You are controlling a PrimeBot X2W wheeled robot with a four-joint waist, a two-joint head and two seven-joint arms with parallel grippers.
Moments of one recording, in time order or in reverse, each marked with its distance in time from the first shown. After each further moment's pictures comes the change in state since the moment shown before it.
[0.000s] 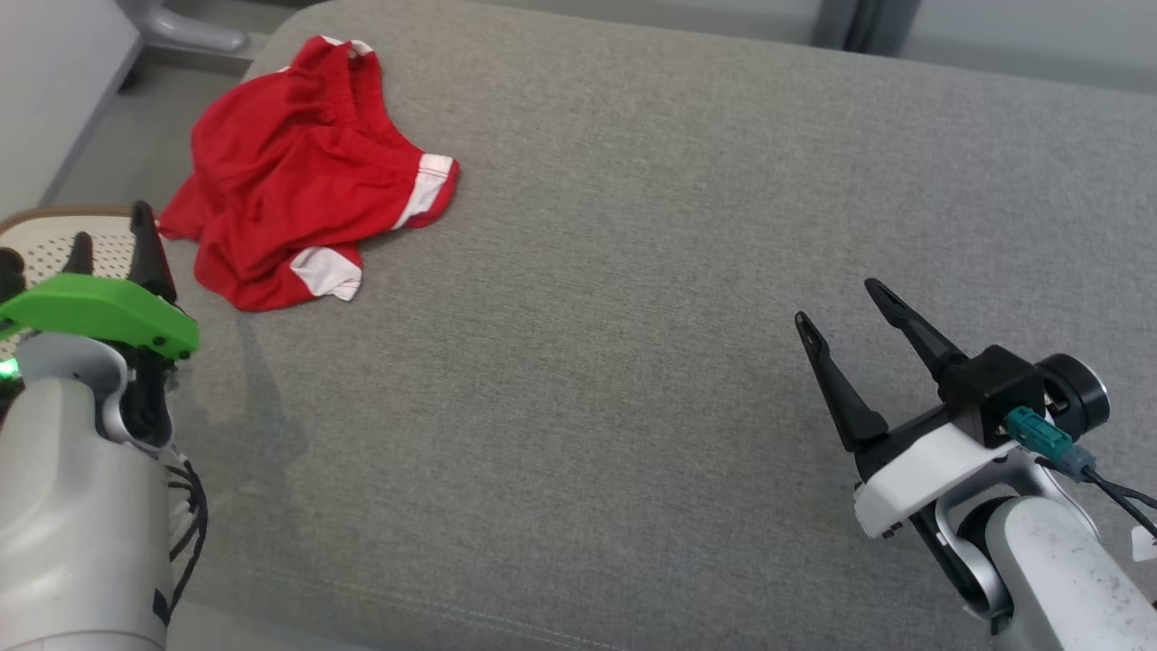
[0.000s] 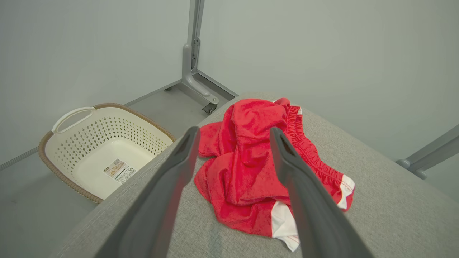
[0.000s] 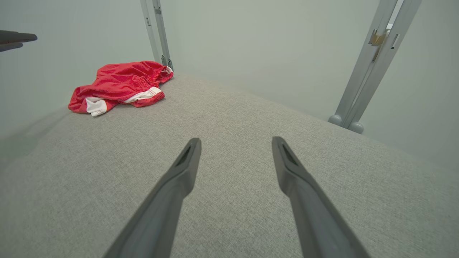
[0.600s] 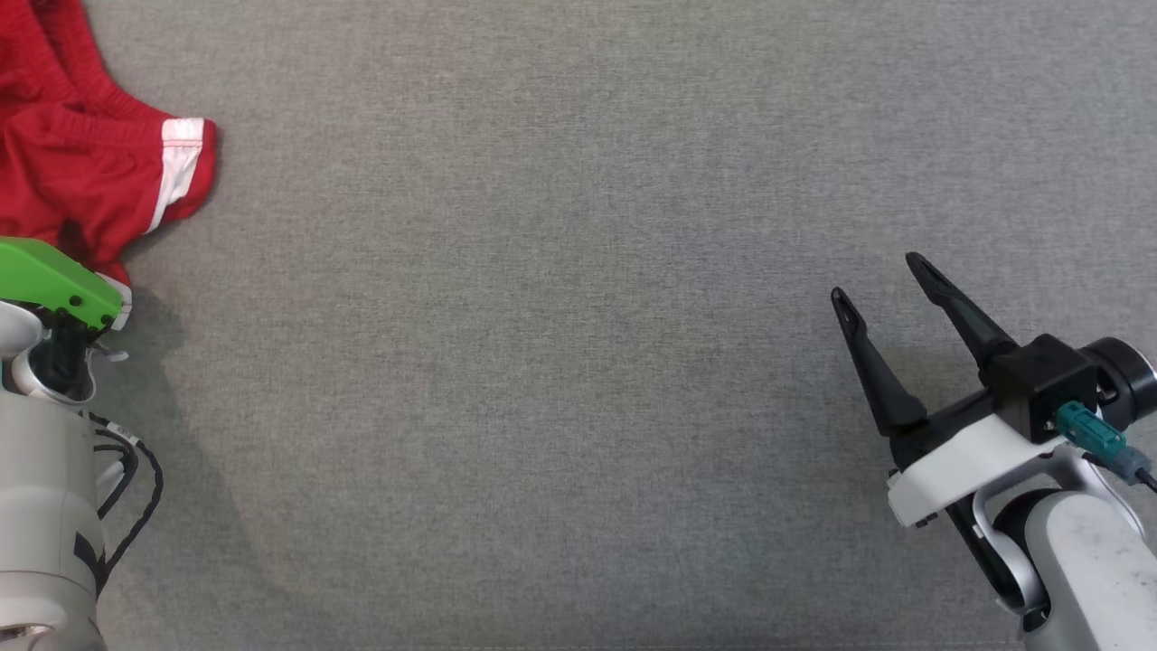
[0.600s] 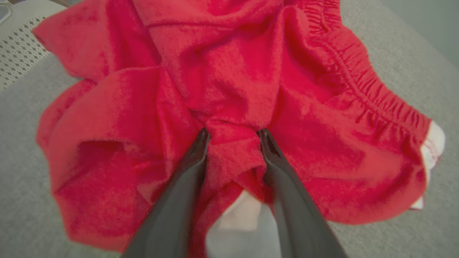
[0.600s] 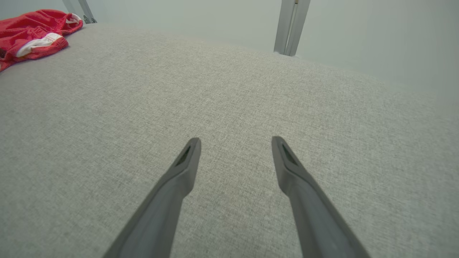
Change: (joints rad) left arm -0.200 0.088 0.040 0.276 -0.065 0.079 0.217; right arm 0.006 -0.047 -0.041 -0.092 -0.007 0.000 0.021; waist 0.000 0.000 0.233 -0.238
